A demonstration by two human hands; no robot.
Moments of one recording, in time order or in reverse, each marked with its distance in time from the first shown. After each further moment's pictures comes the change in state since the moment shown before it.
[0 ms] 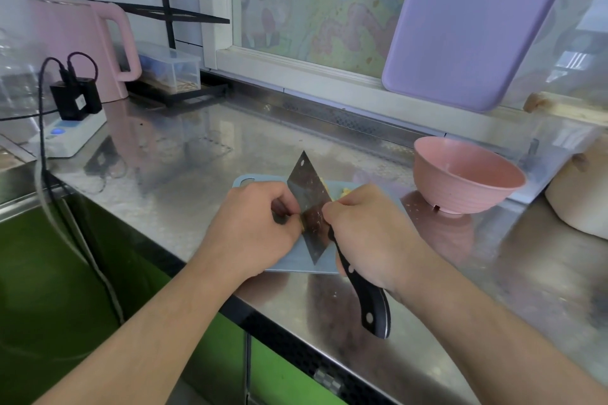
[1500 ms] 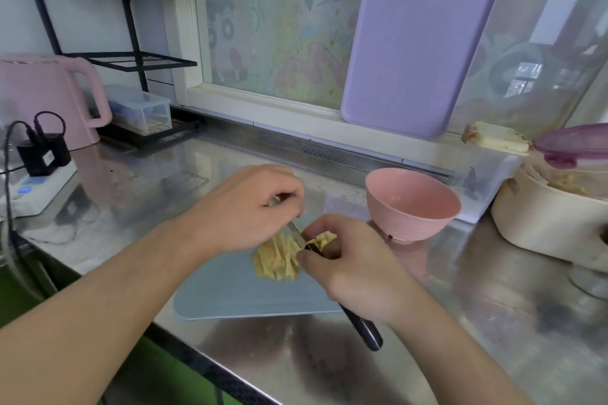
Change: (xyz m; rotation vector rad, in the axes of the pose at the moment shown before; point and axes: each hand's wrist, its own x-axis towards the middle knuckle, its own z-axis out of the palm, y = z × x) left_hand 0.062 0.089 -0.044 0.087 -0.332 0.425; right_hand -0.008 0.028 -0.050 0.194 0.004 -0.138
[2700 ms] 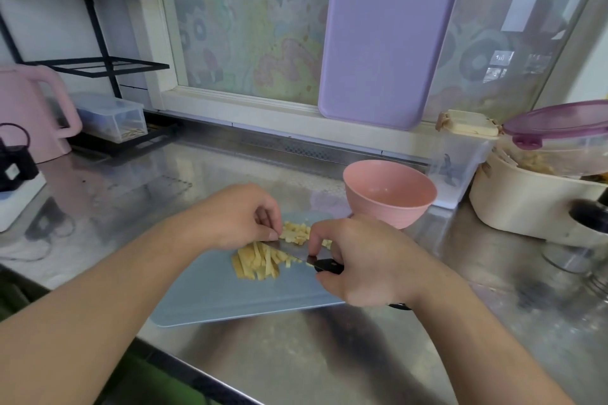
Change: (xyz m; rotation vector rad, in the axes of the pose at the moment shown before) left_hand 0.031 -0.028 0.035 0.048 -0.296 -0.270; right_hand 0.002 0.030 -0.047 -0.629 -0.146 -0.209
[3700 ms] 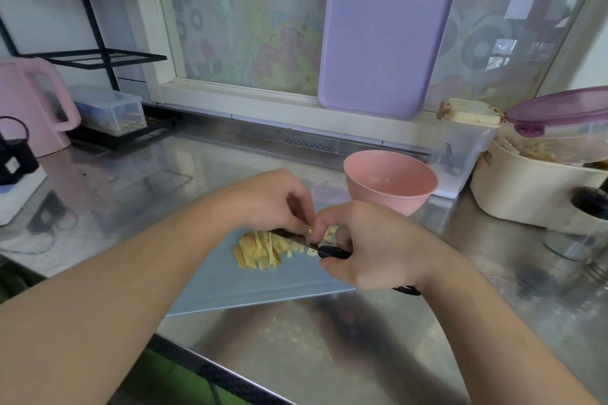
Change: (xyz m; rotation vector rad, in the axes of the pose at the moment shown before) left_hand 0.021 0.031 0.009 -0.100 -0.140 0.111; right_hand -0.004 0.002 -0.008 0.130 -0.031 0.045
